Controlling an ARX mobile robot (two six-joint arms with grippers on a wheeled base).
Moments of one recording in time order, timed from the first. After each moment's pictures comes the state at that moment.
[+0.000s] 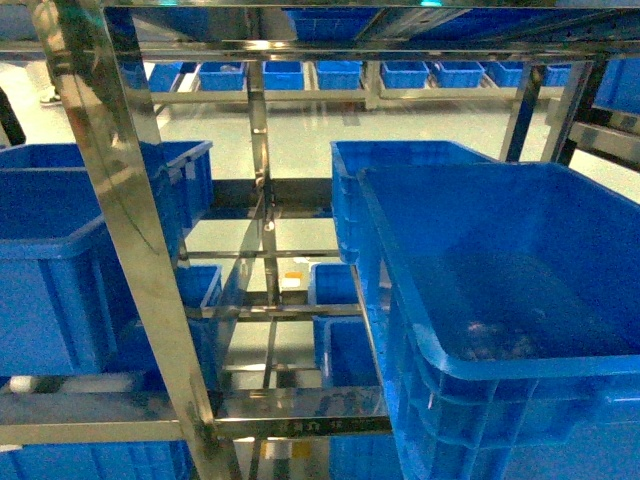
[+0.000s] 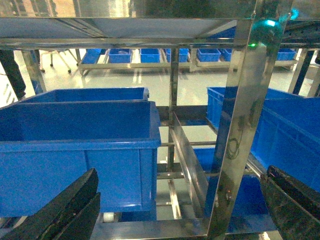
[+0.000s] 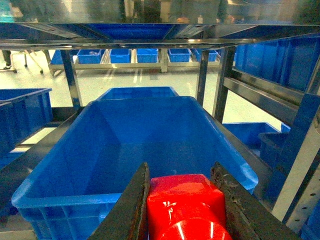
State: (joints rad) left arm 0.00 0.01 0.02 0.00 0.00 0.00; right arm 0.00 0.00 0.01 0.00 0.00 0.01
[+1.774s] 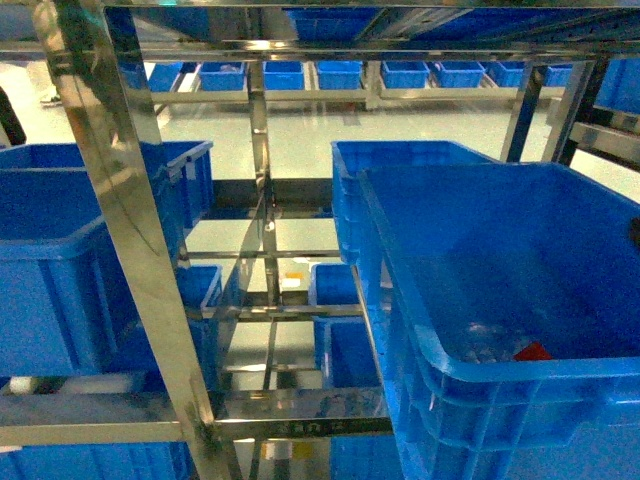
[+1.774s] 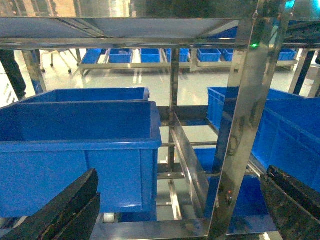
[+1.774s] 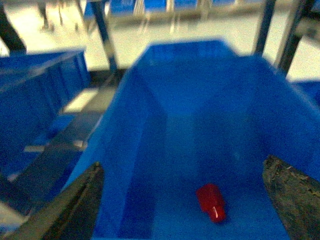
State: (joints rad) left arm 0.00 0.01 0.02 0.00 0.00 0.00; right arm 0.19 1.23 0.23 0.84 0.04 0.10
